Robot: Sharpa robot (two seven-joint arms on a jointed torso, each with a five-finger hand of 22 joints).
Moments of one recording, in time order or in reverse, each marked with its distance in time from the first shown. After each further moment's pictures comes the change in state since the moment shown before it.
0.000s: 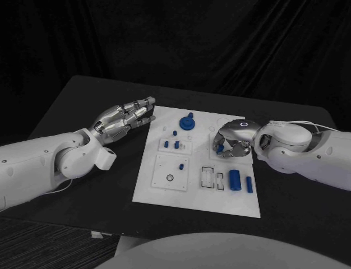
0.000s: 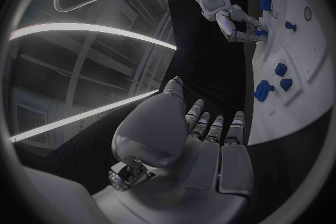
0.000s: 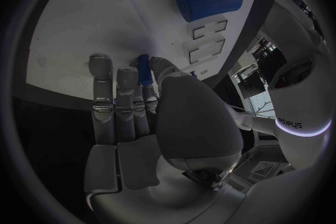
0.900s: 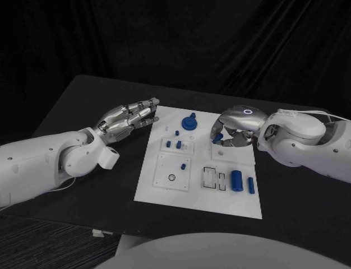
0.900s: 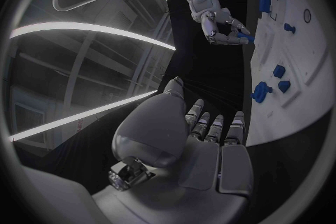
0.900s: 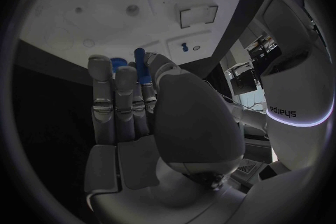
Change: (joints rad) left arm -0.001 0.005 0.000 -0.004 0.000 0.007 -0.016; left_hand 0.004 0.004 0.006 -0.006 0.004 0.004 0.004 0.000 0.000 0.000 0.000 0.000 0.000 0.004 0.011 0.000 0.000 0.000 0.004 0.004 0.000 0.003; right arm 0.090 -0.034 0.000 0.109 0.001 -0.066 0.022; right_hand 0.043 -0.010 0.059 -0.050 -0.028 0.058 0.044 0.015 0.043 0.049 0.007 -0.031 0.000 0.005 -0.010 -0.006 0.003 0.000 -0.007 -0.007 0.048 0.000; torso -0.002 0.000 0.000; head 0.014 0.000
